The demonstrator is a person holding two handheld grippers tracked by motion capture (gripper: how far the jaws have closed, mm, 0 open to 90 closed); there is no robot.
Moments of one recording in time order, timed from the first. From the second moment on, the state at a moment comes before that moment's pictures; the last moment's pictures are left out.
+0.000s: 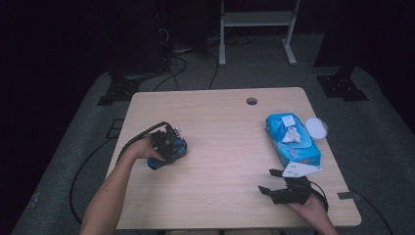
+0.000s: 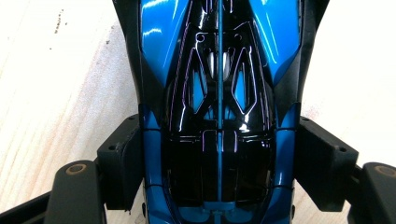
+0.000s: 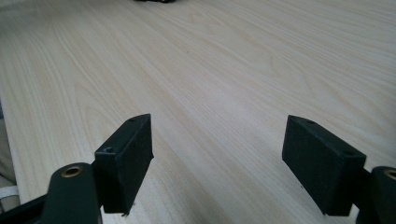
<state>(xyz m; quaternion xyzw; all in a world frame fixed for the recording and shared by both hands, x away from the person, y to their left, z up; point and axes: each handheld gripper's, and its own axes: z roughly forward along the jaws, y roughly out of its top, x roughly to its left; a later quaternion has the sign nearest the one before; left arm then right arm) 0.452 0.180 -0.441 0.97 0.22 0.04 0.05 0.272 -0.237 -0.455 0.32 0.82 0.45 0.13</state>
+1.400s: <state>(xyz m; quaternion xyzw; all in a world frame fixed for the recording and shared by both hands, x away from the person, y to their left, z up) 0.379 0.025 -0.395 0.99 0.04 0.06 0.09 0.272 -0.258 -0.445 0.34 0.80 0.47 0.15</state>
